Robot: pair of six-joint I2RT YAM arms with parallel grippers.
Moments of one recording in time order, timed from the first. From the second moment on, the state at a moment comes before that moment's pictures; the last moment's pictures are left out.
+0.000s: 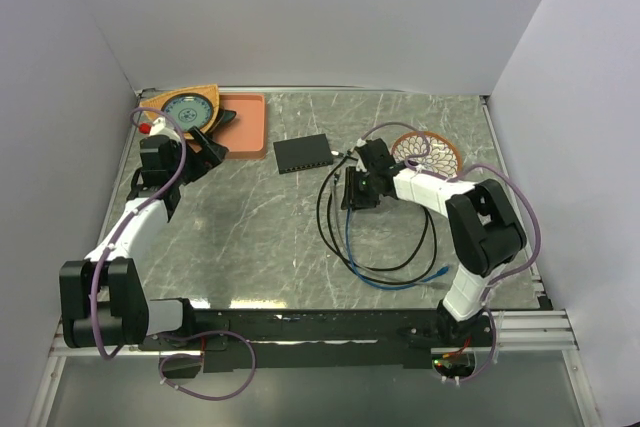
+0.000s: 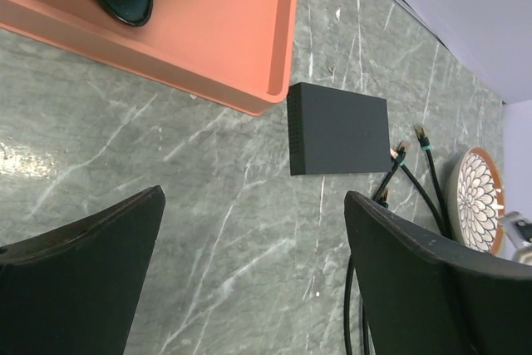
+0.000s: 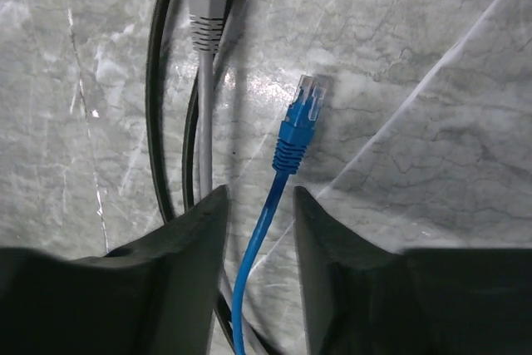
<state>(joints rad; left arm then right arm) 0.04 1.28 0.77 0.08 0.23 -0.61 0.48 1.74 1.06 -0.34 -0.19 0.47</state>
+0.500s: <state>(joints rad) 0.04 1.25 0.77 0.13 0.40 -0.60 0.48 1.79 1.06 -0.32 -0.25 0.49</state>
